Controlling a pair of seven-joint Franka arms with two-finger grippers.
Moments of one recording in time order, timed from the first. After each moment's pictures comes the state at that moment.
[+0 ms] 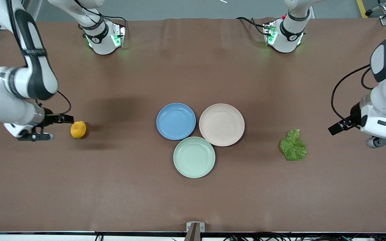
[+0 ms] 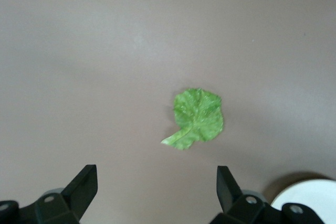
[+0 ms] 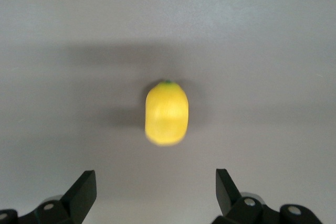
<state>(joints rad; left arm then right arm) 0.38 0.26 -0.53 -1.54 0.25 1.73 -0.56 -0.07 0.18 -0.01 -1.95 -0.02 1.94 -0.09</state>
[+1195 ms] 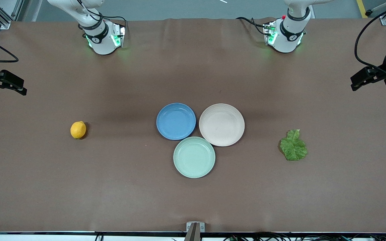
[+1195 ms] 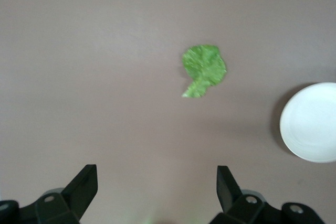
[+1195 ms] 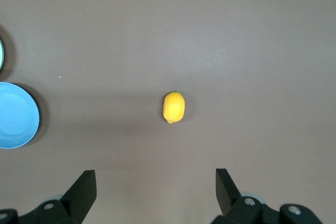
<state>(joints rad) 0.10 0.01 -0.18 -1.50 0.08 1.48 -0.17 -0.04 0.04 0.00 -1.49 -0.02 1.52 -0.09</state>
